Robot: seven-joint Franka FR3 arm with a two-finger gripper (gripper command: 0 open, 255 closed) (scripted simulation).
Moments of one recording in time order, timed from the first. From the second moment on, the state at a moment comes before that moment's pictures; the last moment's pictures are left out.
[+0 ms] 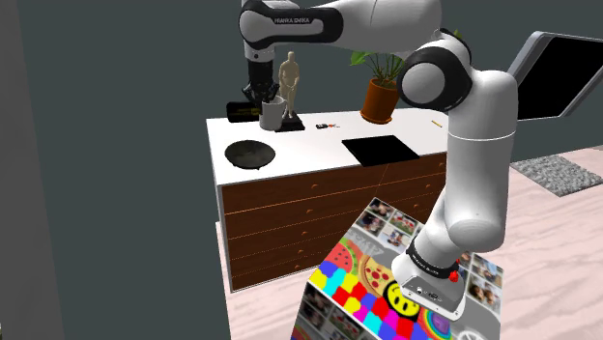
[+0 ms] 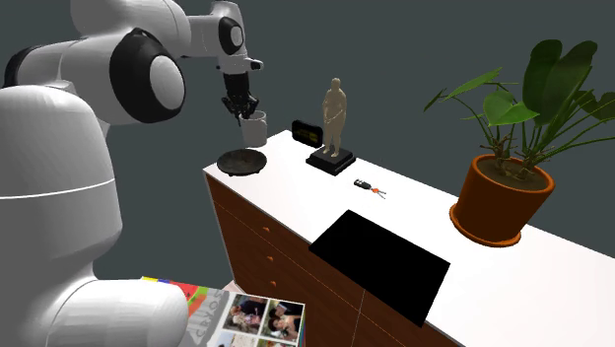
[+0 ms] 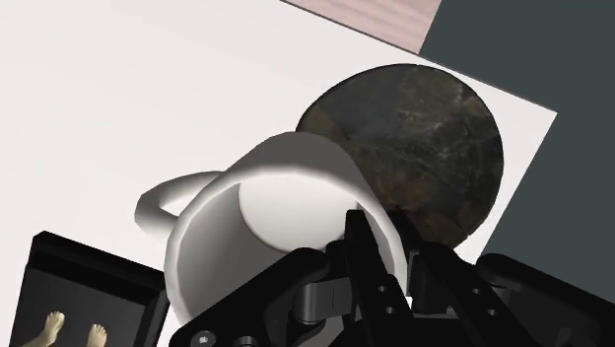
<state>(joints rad) 0.20 0.41 -0.16 -1.34 0.04 1.69 0.26</state>
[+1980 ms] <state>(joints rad) 0.26 0.51 -0.13 -1.42 0.04 1.86 0.35</state>
